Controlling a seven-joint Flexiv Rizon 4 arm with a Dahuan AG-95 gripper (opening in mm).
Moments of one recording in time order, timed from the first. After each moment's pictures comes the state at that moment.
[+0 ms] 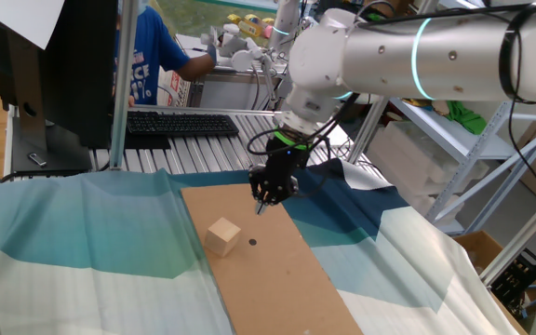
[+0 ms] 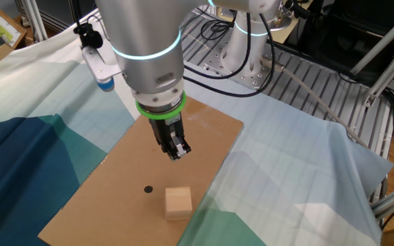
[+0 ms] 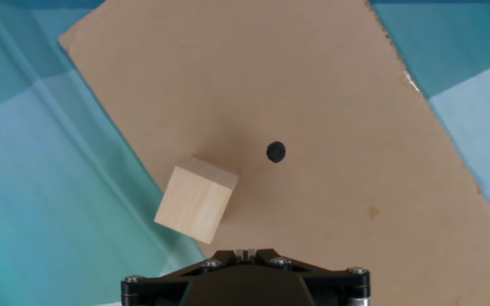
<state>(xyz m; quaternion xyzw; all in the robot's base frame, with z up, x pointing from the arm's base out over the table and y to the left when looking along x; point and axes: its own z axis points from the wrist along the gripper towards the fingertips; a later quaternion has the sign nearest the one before) 0.593 0.058 0.159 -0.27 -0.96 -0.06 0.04</state>
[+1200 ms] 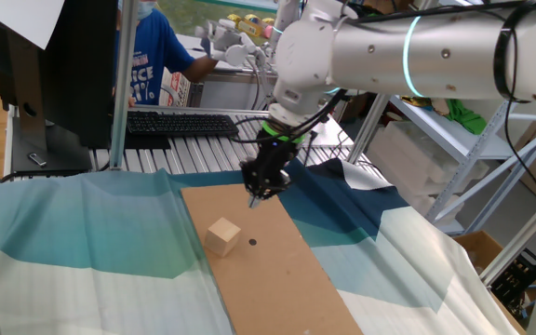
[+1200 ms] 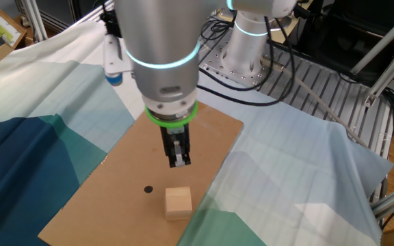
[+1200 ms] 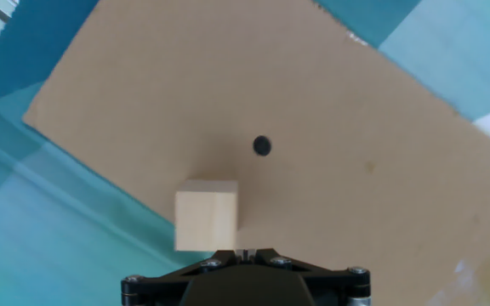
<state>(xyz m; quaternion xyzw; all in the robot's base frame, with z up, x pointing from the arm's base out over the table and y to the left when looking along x) 0.610 0.085 0.169 -0.43 -0.90 -0.03 0.05</state>
